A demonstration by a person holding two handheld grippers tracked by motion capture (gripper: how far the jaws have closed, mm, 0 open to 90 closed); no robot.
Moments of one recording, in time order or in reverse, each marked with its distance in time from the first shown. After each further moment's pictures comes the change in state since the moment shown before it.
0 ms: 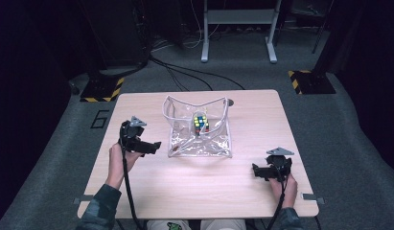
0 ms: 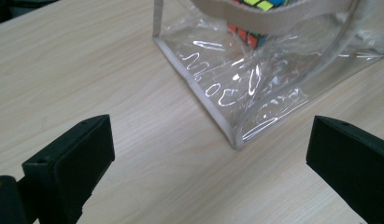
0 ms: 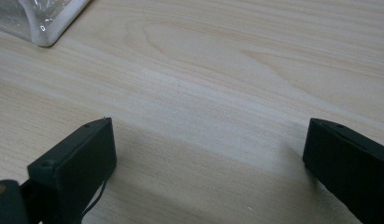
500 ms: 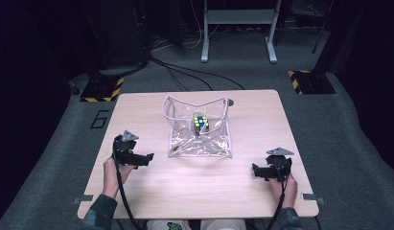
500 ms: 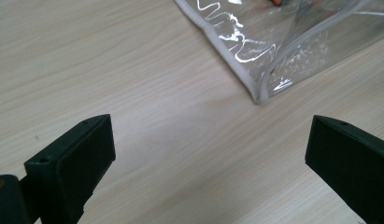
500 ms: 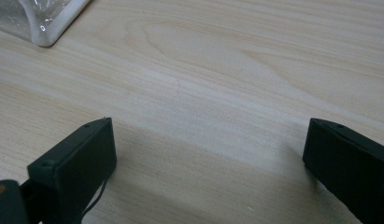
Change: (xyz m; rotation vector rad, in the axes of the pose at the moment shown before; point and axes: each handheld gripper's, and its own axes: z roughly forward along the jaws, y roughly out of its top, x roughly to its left) left arm 0.013 -0.056 0.010 0.009 0.016 -0.048; right arm 0.000 0.000 0.000 0.001 0.000 0.001
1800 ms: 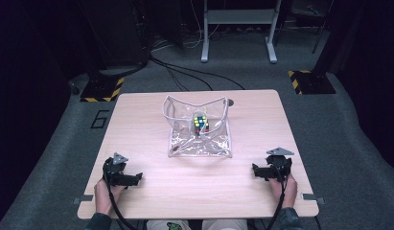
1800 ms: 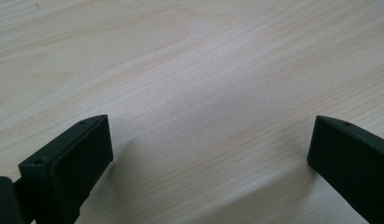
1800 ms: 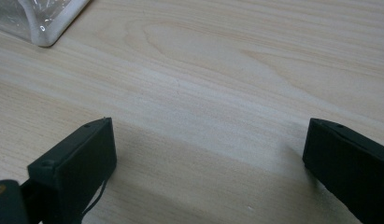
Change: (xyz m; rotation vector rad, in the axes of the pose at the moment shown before) left arm 0.021 -0.089 0.019 0.046 0.054 -0.059; right arm 0.000 0.000 0.000 -0.001 -0.001 -0.001
